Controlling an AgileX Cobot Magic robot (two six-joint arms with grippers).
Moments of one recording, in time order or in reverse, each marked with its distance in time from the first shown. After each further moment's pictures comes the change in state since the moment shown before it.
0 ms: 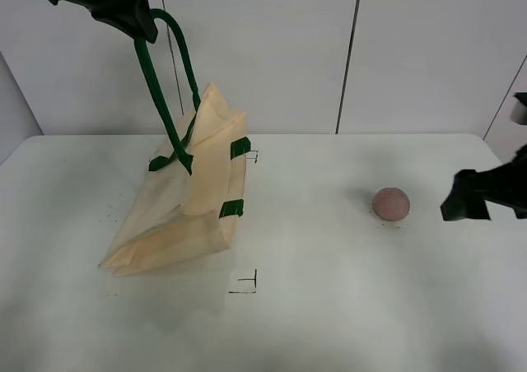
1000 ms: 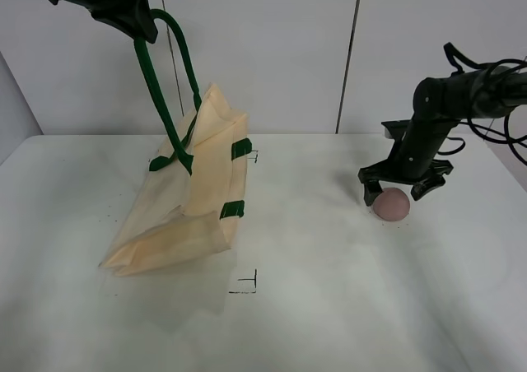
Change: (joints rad) left arm 0.000 0.000 0.000 0.000 0.000 0.007; right arm 0.076 0.853 -0.598 -0.072 -0.006 0.030
